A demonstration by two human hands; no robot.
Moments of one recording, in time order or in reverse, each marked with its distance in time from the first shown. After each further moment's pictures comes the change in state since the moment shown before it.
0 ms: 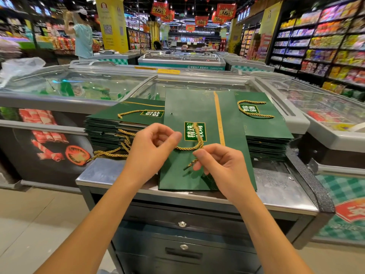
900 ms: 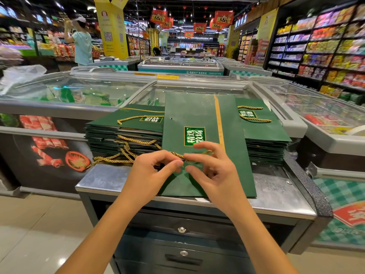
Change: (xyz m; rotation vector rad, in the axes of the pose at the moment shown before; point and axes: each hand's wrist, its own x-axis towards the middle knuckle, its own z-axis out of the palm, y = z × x) left_hand -0.022 -0.019 0.000 0.145 -0.127 0.196; right_hand -0.003 0.015 0.004 -0.357 -0.008 -0.249
